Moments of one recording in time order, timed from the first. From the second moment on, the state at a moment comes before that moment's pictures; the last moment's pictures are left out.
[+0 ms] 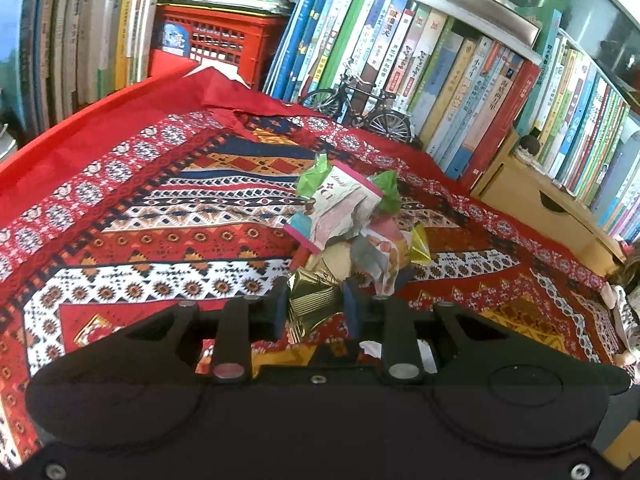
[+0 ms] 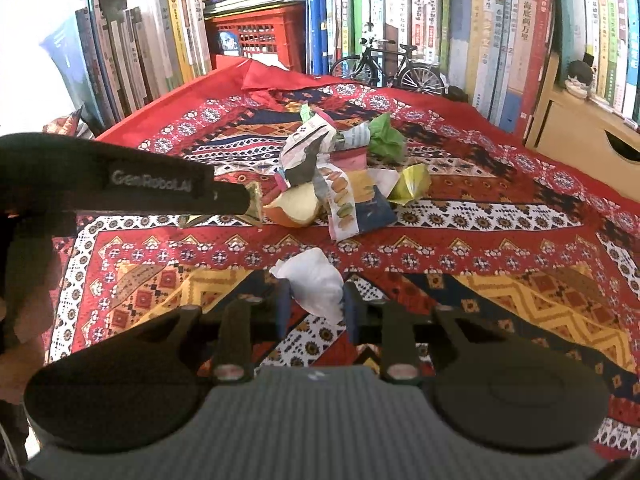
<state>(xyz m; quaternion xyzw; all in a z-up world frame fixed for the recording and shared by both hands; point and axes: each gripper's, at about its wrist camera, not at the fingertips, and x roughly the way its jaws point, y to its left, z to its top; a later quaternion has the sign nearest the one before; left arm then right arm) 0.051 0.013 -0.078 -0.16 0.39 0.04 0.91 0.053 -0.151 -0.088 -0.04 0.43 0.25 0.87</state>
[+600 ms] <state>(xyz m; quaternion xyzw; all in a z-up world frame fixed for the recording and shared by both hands) -0.035 0.038 -0.068 -0.17 0.38 0.08 0.90 -0.006 -0.143 -0.073 -0.05 0.43 0.24 0.87</state>
